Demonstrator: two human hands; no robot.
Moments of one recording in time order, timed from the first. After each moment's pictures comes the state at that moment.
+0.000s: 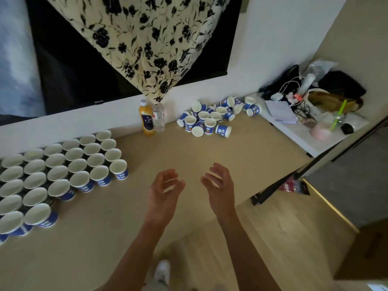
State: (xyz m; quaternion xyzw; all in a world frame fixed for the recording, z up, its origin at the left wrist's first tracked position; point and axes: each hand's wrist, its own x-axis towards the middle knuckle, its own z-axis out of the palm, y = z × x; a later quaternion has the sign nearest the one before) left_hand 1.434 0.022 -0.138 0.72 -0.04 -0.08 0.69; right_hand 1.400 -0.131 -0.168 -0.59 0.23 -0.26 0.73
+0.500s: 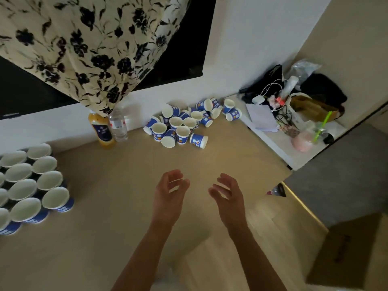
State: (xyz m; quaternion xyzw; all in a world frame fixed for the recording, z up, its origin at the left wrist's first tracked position) left_hand 1.526 -0.147 -0.173 0.70 -0.03 -0.13 0.70; right_hand 1.446 -0.292 -0.191 -0.65 0.31 -0.23 0.66
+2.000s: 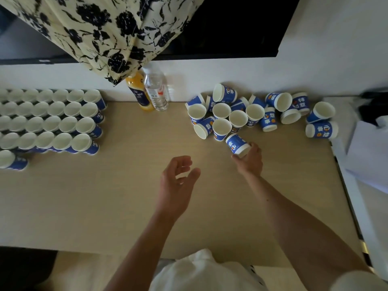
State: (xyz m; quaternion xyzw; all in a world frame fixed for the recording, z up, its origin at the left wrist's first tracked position) left_hand 1.590 -0.295 -0.186 0.77 0.20 0.01 0.61; right_hand 1.726 -0.501 -0.357 -0.91 0.22 0.05 0.36
